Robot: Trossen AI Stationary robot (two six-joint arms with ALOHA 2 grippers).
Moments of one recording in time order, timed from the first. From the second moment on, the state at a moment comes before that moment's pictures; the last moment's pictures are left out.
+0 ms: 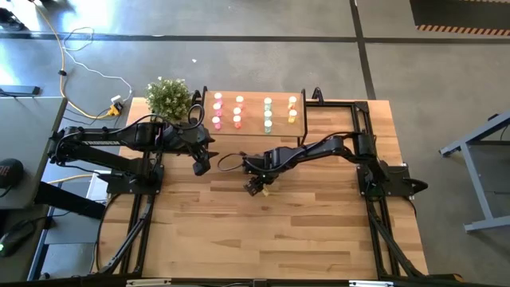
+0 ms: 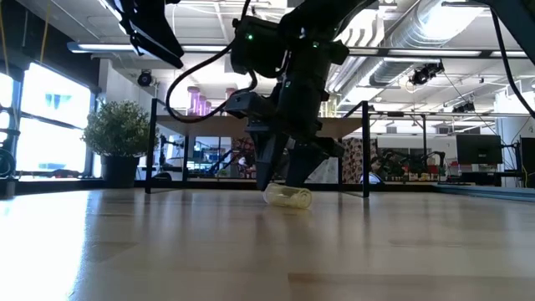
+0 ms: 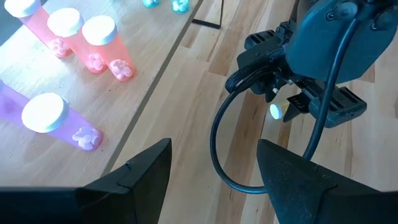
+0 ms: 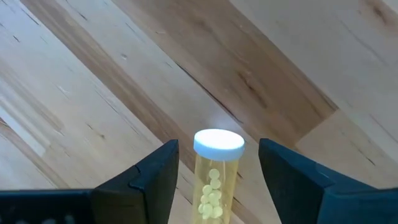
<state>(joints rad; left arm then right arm) 0.18 1.03 0.96 -0.71 -0.22 -0.17 0.01 2.11 1.52 -0.67 -0.08 0.84</state>
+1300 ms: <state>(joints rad) 0.18 1.03 0.96 -0.71 -0.23 -0.16 0.02 2.12 1.70 -0.87 -0.06 0.75</state>
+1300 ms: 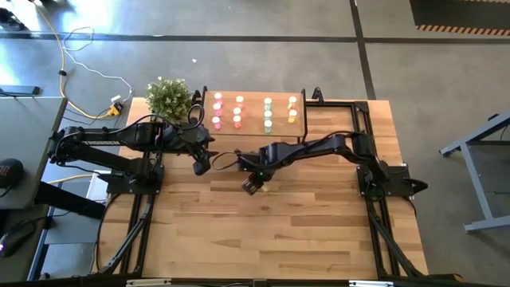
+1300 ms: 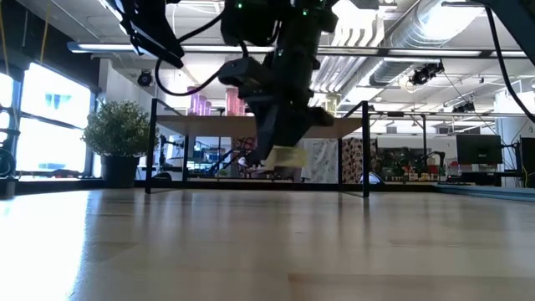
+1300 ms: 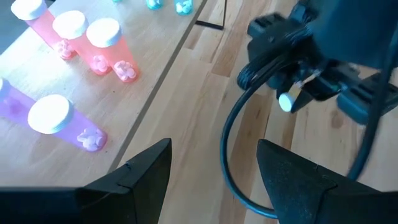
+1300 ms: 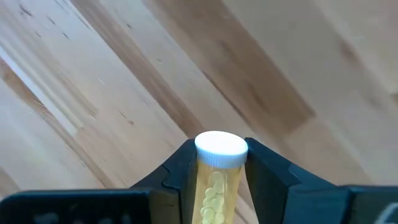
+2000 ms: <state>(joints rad) 0.18 0.96 0.96 -0.70 -0.28 -0.16 0.02 2.09 2.01 -1.37 0.25 0.62</state>
